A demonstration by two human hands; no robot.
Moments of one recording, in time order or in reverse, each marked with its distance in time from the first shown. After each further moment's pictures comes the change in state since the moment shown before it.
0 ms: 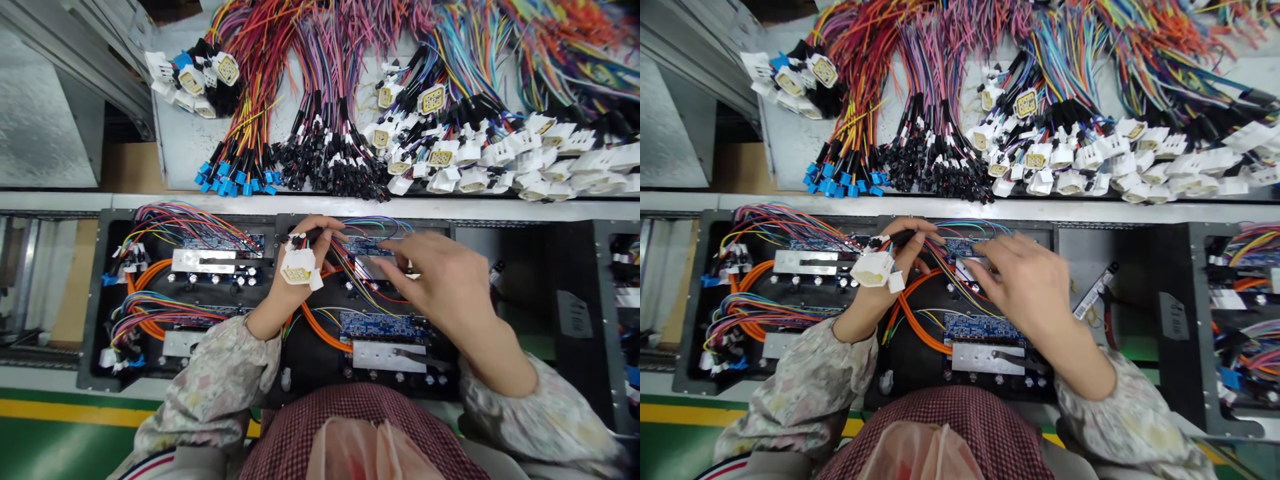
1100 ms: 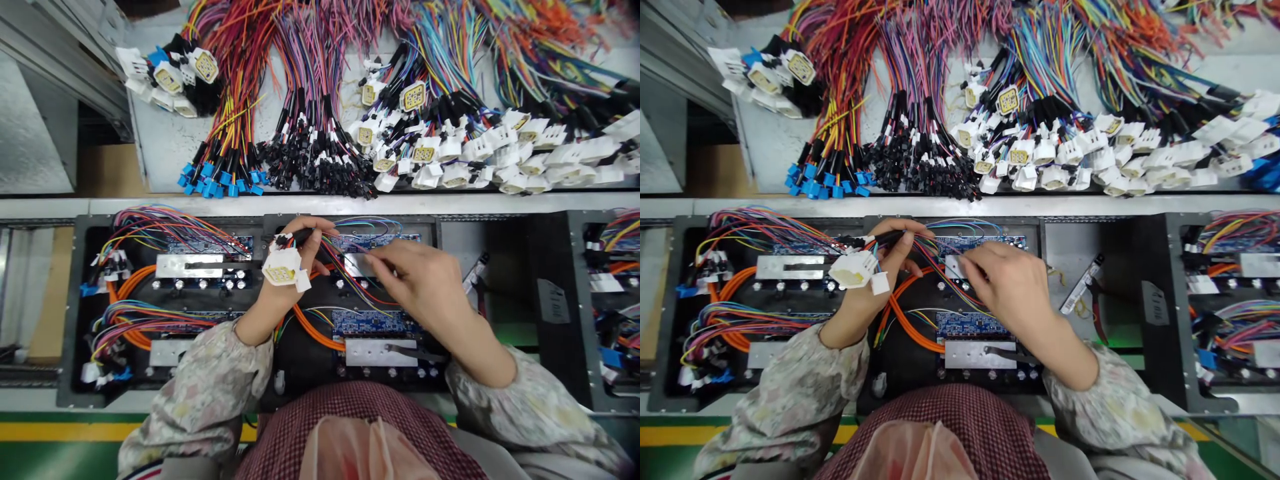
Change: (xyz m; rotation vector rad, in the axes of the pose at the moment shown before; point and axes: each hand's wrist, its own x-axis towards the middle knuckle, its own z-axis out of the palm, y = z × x) left_hand -0.001 0.005 0.004 -0.030 0.009 0.017; right_hand -0.009 -0.002 -0.003 0.145 -0.013 0.034
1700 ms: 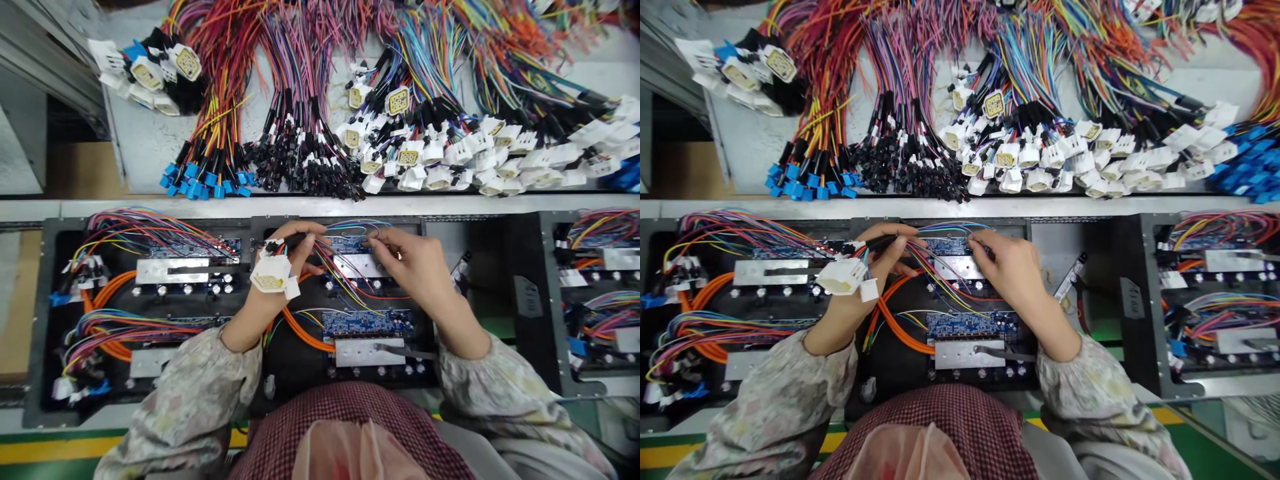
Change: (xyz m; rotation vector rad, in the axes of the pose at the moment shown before) left_hand 0.004 -0.009 -0.002 -0.018 -0.060 -0.021; right_hand 0.005 0.037 0.017 0.051 -0.010 0.224
